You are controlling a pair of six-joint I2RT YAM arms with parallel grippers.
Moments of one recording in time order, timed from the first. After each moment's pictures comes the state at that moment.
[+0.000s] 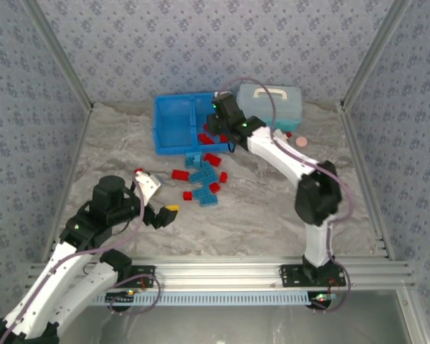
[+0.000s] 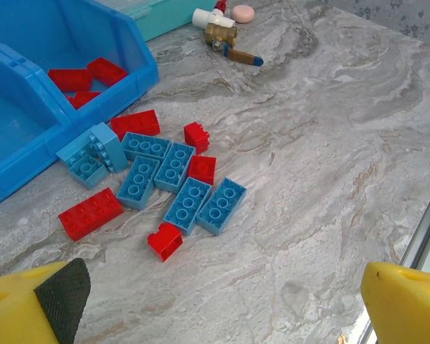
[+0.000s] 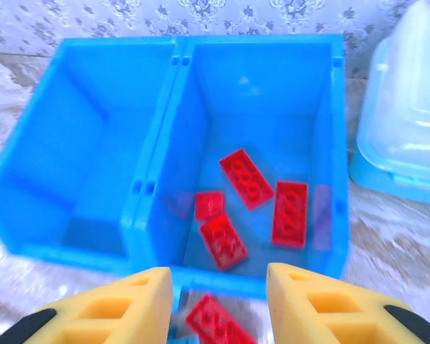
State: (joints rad) left arm -0.52 0.59 0.73 -0.68 0.34 0.15; right arm 0.65 1.87 1.69 -0.45 0.24 0.35
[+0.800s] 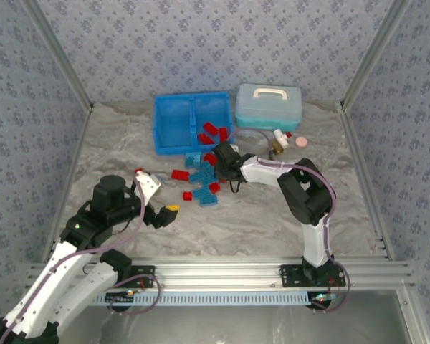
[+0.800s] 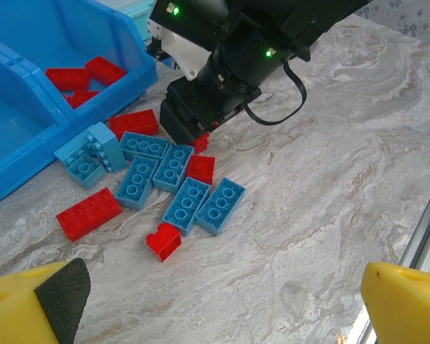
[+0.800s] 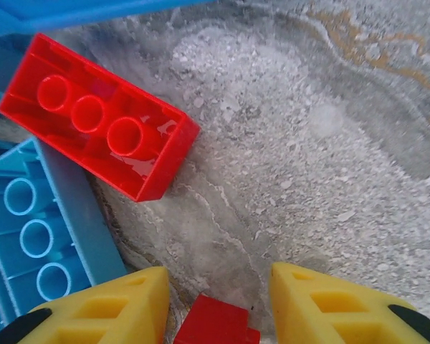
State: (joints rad) left arm -0.52 0.60 0.73 -0.68 0.34 0.15; right arm 0.69 1.98 1.27 -0.30 0.17 0.66
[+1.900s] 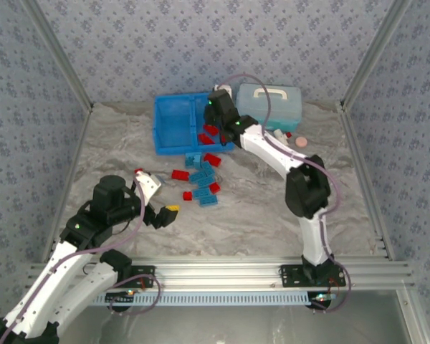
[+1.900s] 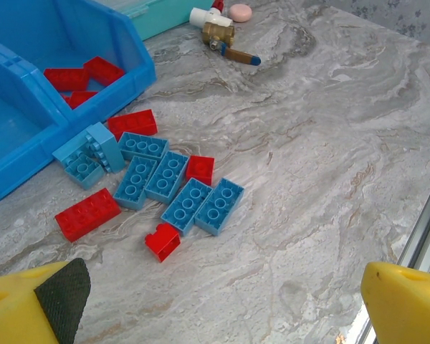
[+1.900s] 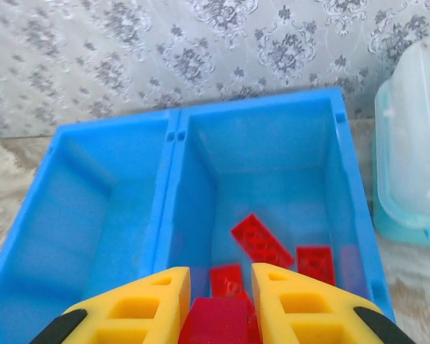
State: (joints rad) left arm -0.52 0.60 0.73 -0.68 0.34 0.15; right arm 0.62 2.12 1.92 -0.32 0.29 0.43
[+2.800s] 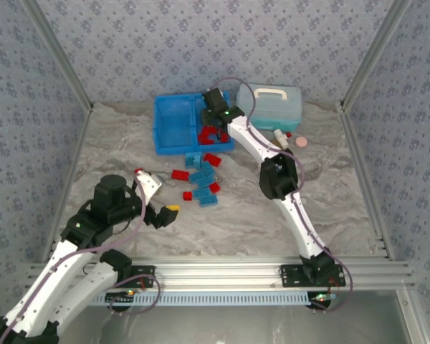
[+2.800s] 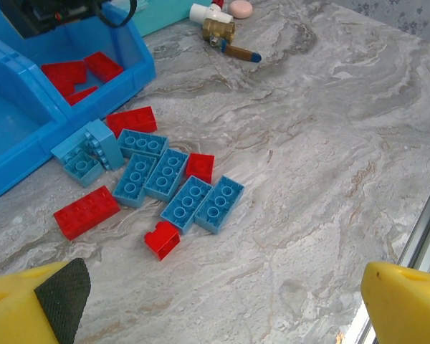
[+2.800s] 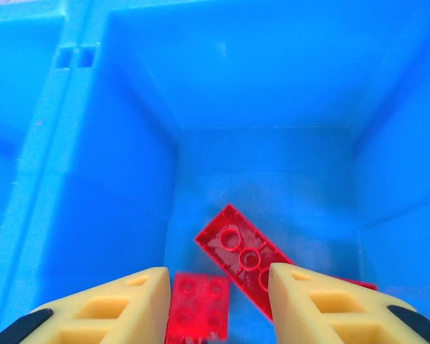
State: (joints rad) left arm -0.52 0.61 0.73 -0.68 0.34 0.15; right arm 0.56 2.55 2.49 -0.68 0.18 0.37
